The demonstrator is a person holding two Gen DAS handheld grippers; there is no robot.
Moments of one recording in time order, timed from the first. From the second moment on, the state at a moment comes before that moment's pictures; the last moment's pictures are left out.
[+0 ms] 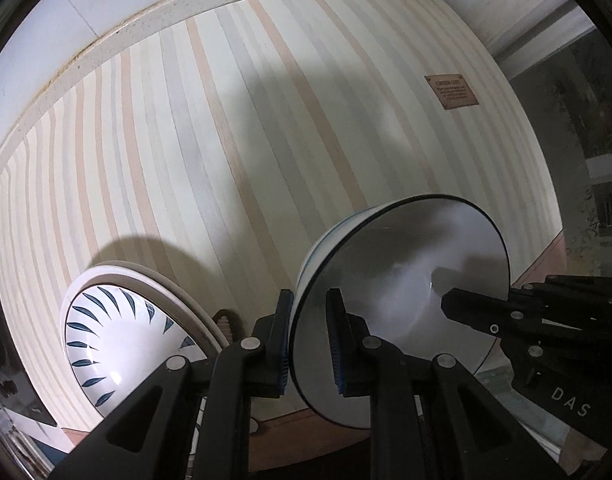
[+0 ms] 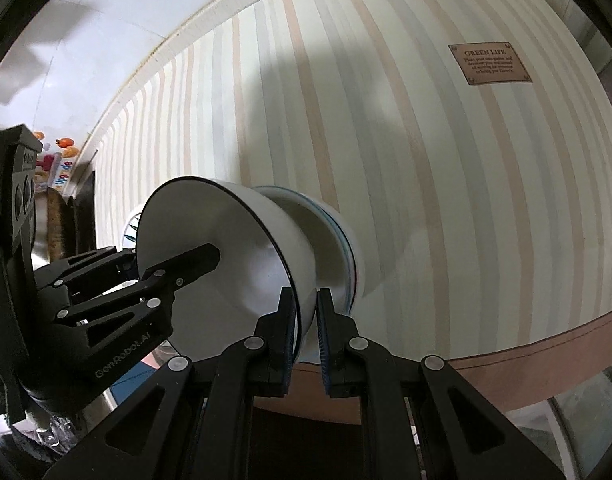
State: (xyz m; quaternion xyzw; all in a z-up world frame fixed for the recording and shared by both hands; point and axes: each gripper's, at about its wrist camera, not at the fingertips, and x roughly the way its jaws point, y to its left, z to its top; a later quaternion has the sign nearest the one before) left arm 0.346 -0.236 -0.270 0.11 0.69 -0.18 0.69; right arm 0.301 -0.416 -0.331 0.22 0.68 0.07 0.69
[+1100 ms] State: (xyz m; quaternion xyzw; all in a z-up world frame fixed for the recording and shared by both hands) left arm 0.327 -0.224 -0.236 0.11 0.65 -0.17 0.73; right arm 0.290 -0.415 -0.309 0.21 0.66 0.03 0.72
